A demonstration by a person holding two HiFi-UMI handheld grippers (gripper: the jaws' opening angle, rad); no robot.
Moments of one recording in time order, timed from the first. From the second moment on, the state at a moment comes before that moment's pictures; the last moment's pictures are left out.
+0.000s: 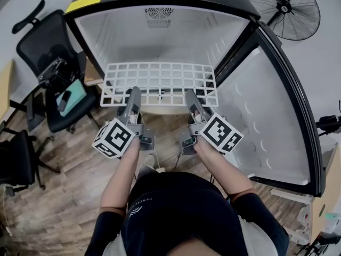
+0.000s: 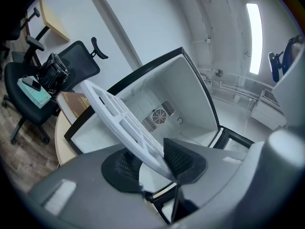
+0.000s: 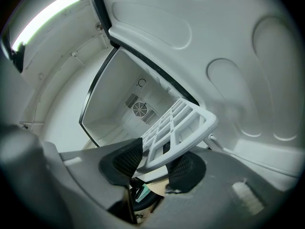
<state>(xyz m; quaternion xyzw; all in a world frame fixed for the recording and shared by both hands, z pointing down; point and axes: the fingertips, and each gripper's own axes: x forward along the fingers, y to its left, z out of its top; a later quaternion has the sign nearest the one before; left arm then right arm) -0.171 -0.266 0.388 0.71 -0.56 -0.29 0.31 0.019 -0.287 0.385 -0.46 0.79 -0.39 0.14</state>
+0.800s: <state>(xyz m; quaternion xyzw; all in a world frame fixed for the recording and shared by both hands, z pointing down) -0.168 -0.286 0.388 0.72 -0.55 -0.27 0.31 0.020 -0.316 0.384 -0.48 0.77 -0.39 0.15</state>
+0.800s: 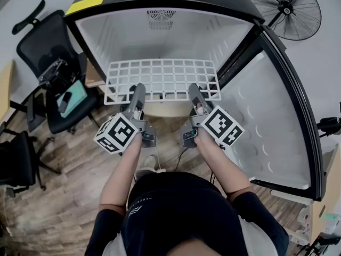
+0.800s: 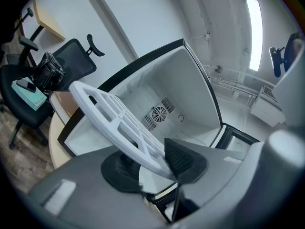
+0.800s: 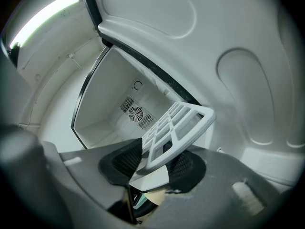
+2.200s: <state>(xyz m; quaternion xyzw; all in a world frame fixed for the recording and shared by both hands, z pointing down) -0.178 -0.357 0.387 0.73 -0.55 -0.24 0.31 0.014 -0.385 0.385 -0.52 0.74 -0.39 0.18</state>
